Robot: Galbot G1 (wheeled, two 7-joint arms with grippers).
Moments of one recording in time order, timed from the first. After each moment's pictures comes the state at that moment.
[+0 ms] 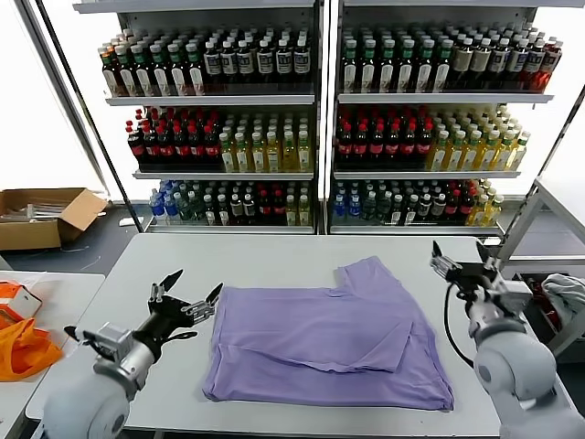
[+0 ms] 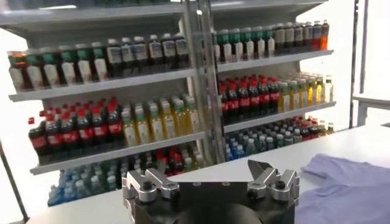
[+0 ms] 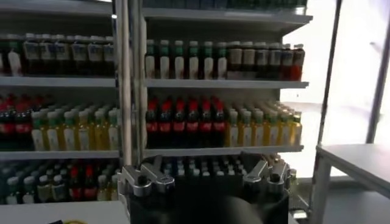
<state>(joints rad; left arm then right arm) 1.27 -0.97 -0.49 -2.11 -0.48 0.45 0.06 -0.95 0.97 0.42 1.93 0.65 -0.54 0.25</state>
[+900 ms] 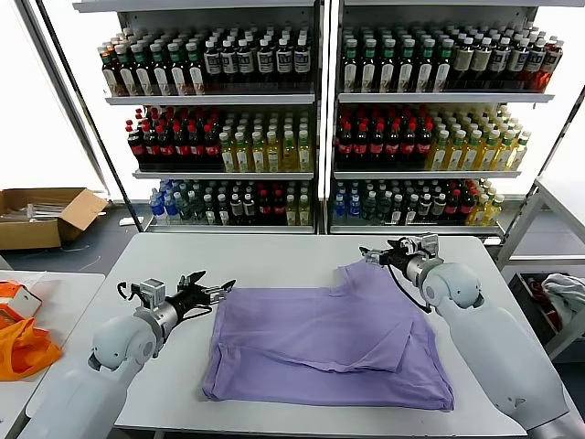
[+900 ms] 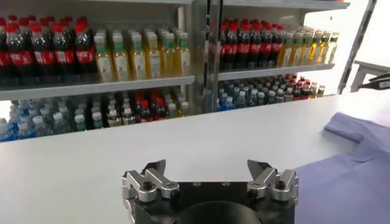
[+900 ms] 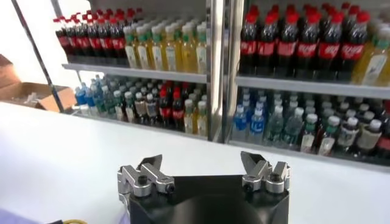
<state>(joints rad) 0.91 -0.95 -0.26 -1.66 -0.63 0.51 0.14 -0.53 1.01 0.05 1.36 0.73 -0.58 -0.04</state>
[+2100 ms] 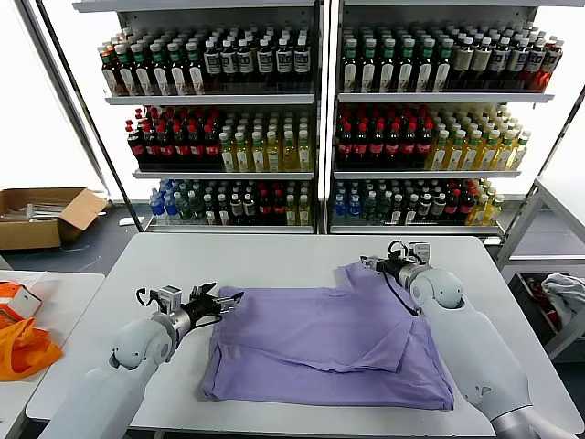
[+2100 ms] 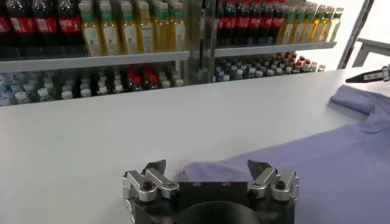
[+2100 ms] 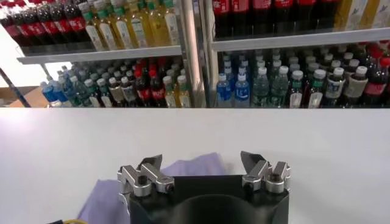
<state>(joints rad) 0.88 -1.01 -0.21 -1.53 -0.56 0.50 0.17 -0.56 1.13 0.14 1.23 0.68 -0.58 0.00</state>
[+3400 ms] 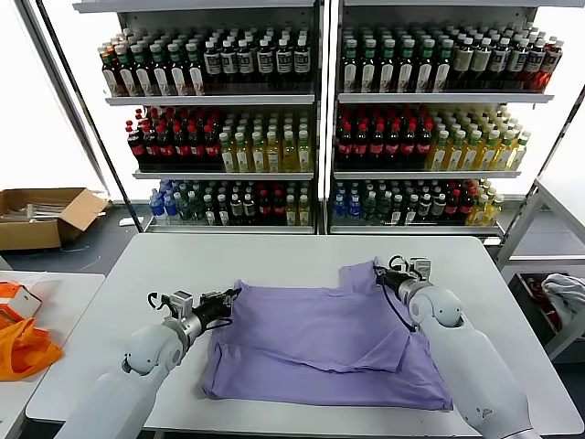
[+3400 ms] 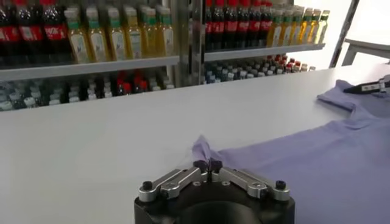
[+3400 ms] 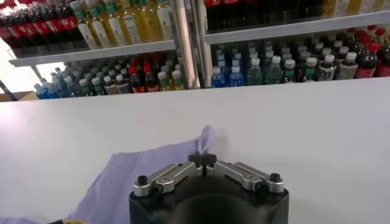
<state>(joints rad) 0.90 -1.05 -0.20 -1.55 -0.50 0.44 0.17 -0.66 1.14 0.20 1.32 0.71 -0.58 0.06</state>
